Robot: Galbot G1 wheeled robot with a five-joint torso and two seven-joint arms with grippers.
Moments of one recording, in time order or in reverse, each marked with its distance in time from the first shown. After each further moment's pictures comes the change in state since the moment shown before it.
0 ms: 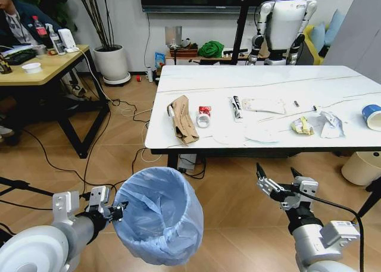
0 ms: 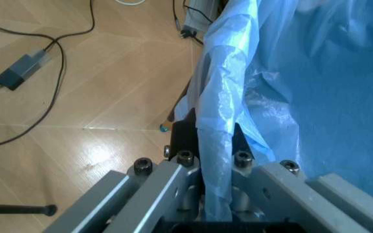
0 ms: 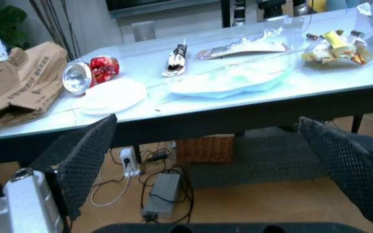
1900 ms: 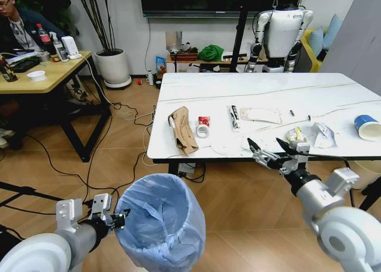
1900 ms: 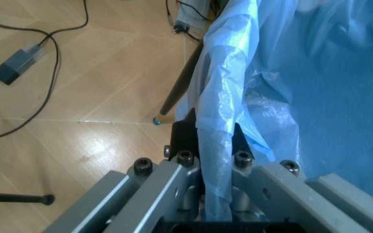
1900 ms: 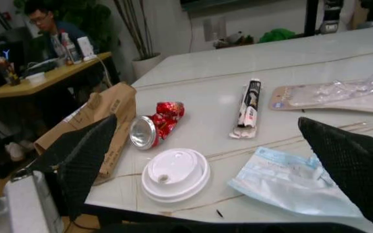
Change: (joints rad) left arm 0.044 -0.025 0.022 0.000 0.053 0.000 0.044; right arm 0.397 -0.582 0.026 -0.135 0.662 -0.184 0.152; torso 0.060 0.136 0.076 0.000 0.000
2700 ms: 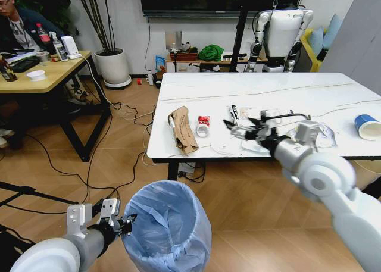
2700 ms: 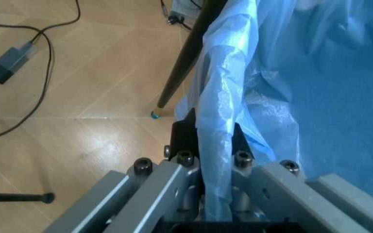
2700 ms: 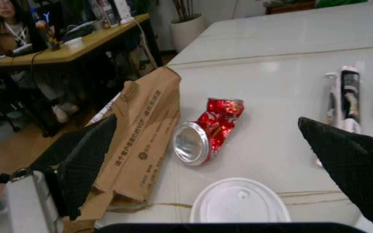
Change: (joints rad) left arm -0.004 0.002 0.074 0.000 0.064 0.000 0.010; right arm 0.543 -0.133 -0.409 -0.230 0.270 -0.133 0.129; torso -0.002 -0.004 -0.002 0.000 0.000
